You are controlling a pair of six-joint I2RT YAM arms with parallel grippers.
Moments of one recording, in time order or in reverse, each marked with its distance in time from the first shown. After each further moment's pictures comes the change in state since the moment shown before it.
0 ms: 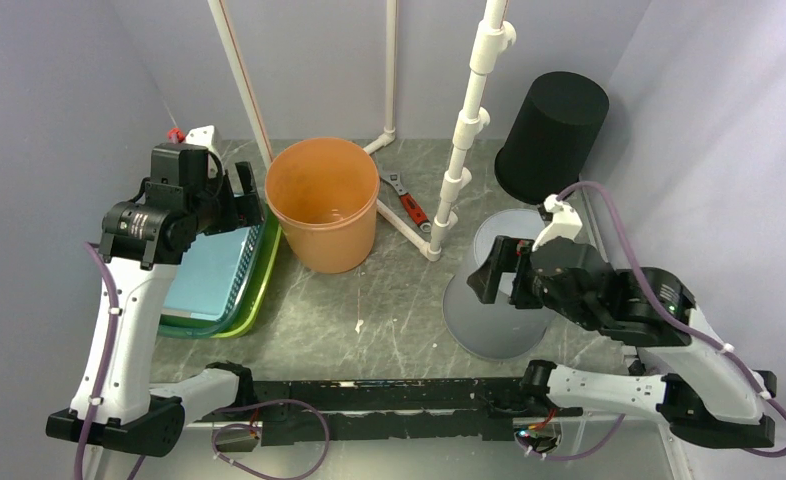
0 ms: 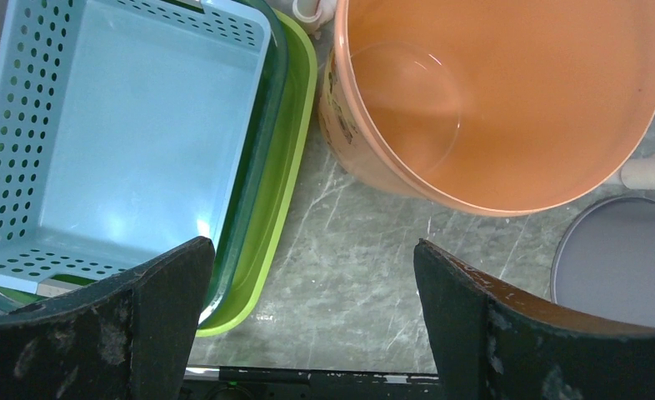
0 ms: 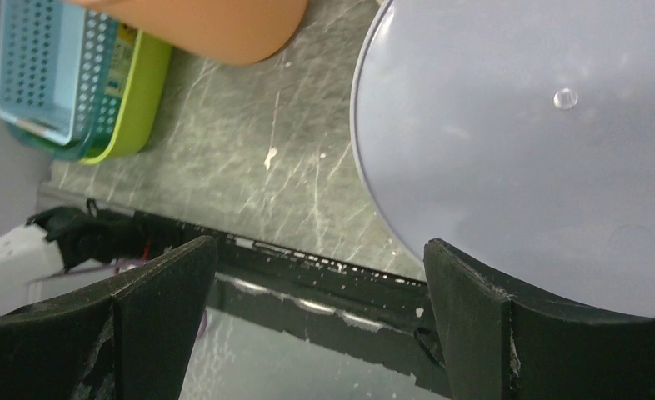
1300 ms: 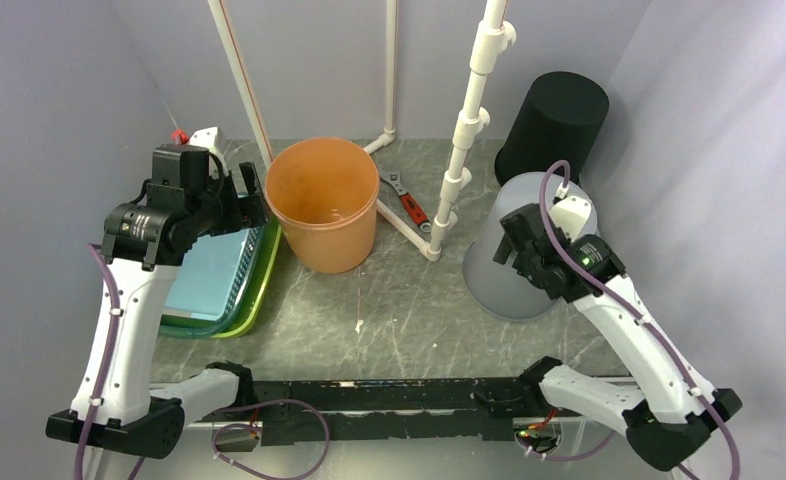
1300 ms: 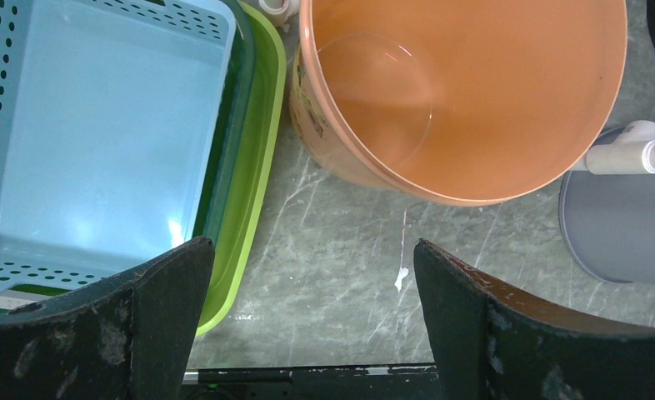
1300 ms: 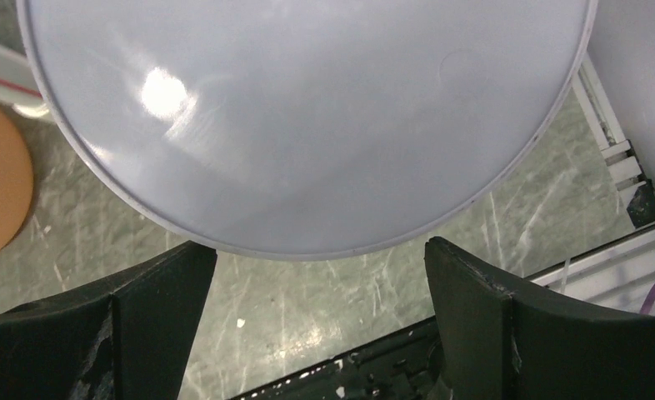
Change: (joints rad) left arm 0.000 -0.007 -0.023 0.023 0.069 -0.021; right arm -0.443 0.108 -0.215 0.008 0.201 0.031
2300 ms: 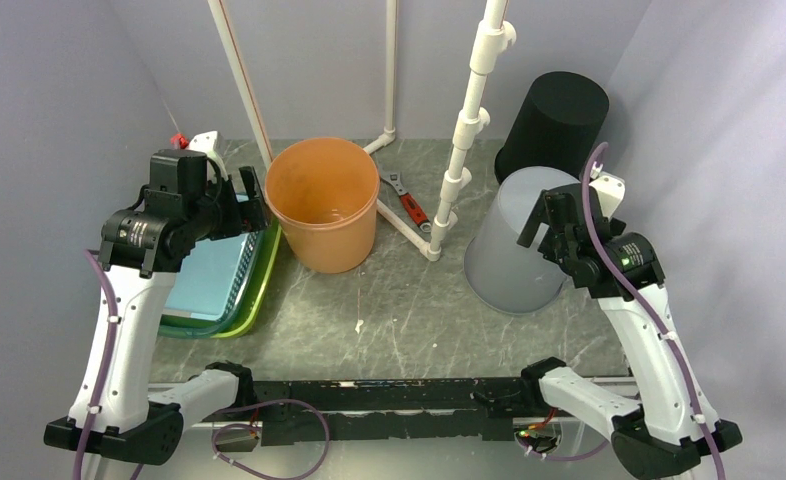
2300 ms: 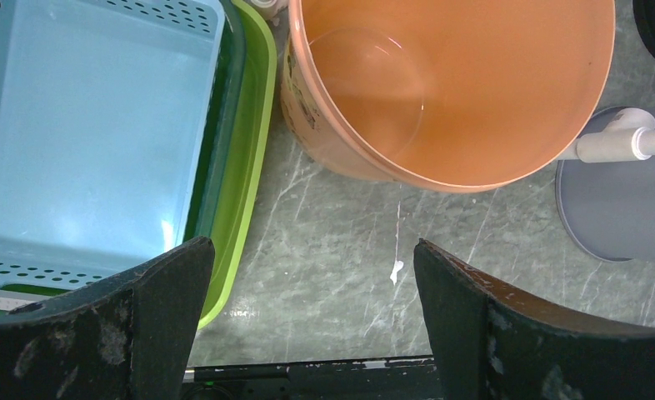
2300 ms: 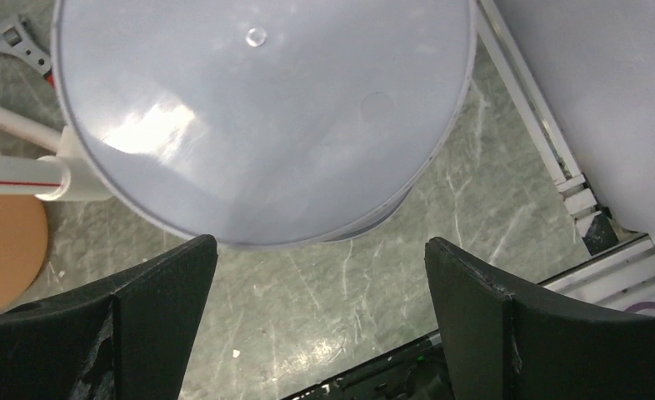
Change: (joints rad) left arm 0.000 -0.028 -0.023 0.002 0.026 0.002; right arm -0.306 -0.008 0.137 0.078 -0.156 -0.311
